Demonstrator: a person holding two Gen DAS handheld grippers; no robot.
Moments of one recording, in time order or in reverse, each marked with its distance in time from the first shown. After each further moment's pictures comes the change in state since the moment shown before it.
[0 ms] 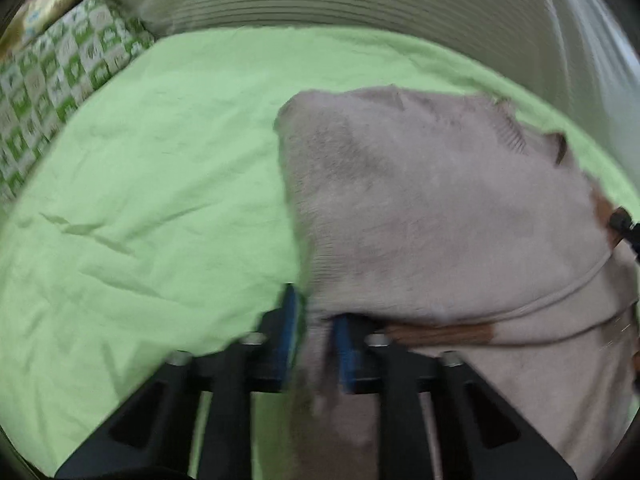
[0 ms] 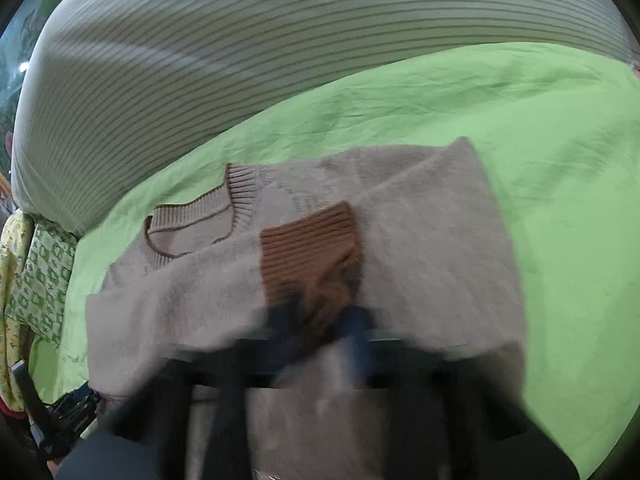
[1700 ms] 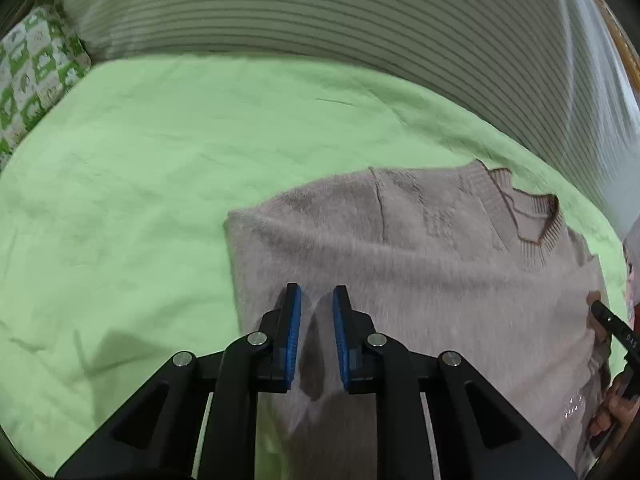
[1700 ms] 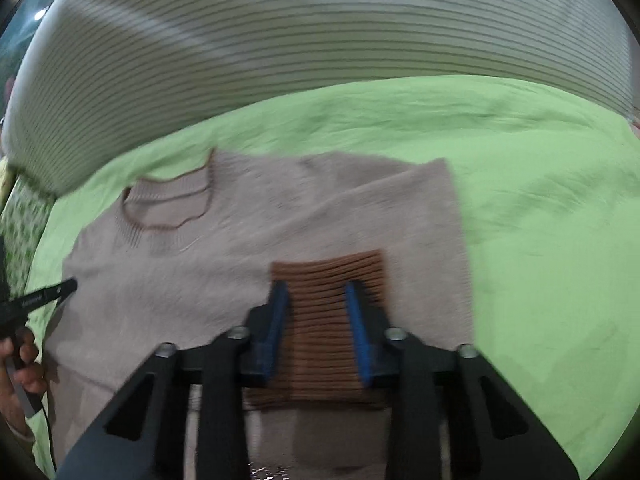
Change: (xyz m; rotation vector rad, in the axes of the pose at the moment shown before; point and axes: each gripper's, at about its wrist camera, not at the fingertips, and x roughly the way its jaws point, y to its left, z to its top) left arm 0.038 -0.011 0.085 0.029 -0.007 -0.142; right arm -0.012 -0.018 -0.006 -0.114 -0.032 -0.136
